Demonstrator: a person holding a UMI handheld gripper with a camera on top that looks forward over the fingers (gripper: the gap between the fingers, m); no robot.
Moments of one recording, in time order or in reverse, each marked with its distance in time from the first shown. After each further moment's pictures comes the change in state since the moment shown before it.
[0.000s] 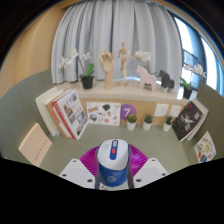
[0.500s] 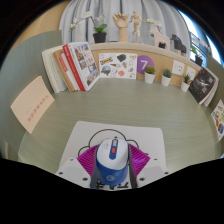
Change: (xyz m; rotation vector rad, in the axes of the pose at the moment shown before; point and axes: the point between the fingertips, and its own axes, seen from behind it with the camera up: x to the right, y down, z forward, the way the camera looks) arm -0.068 0.211 0.040 -0.224 -0.067 -0.008
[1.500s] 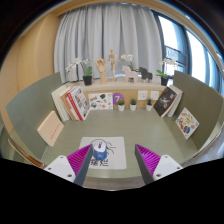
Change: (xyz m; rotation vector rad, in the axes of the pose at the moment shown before) arm 0.051 -0.049 -0.286 0.208 0.107 0.100
